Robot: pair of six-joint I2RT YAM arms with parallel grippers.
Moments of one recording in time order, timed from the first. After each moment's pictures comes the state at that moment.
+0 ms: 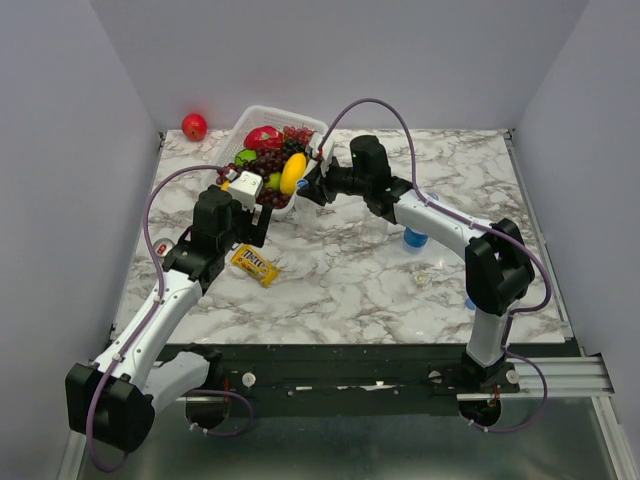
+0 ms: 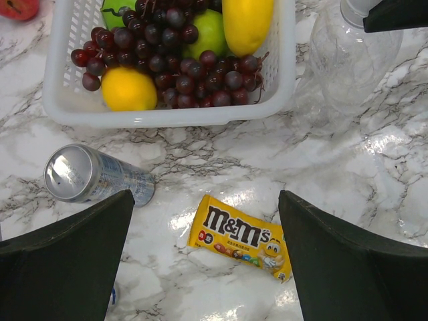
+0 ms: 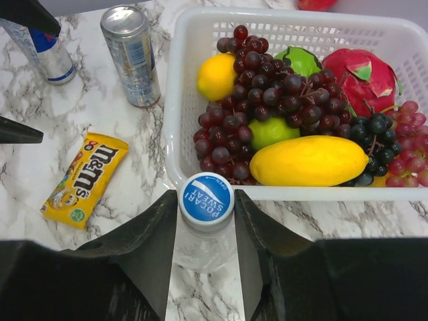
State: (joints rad) left arm -0.33 1.01 0.82 -0.28 -0.08 0.13; right arm 0.64 1.87 1.47 0.11 -0.54 -0.28
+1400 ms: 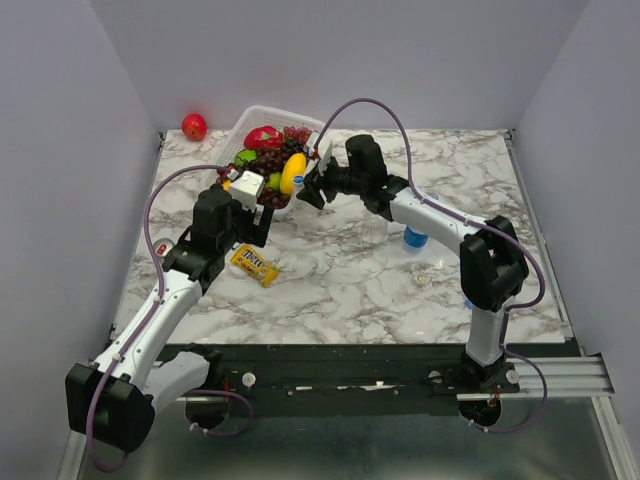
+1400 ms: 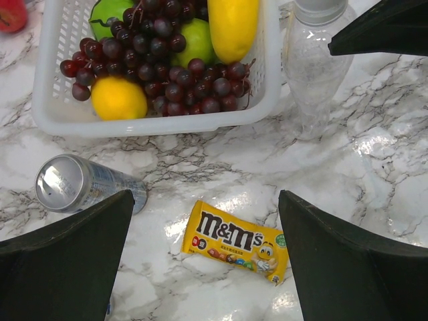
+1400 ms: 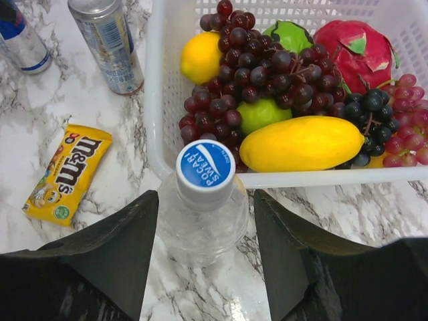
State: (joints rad) left arm -0.33 1.01 0.82 -0.26 -0.04 0.13; right arm 0.64 1.91 1.51 0.06 -0.48 -0.28
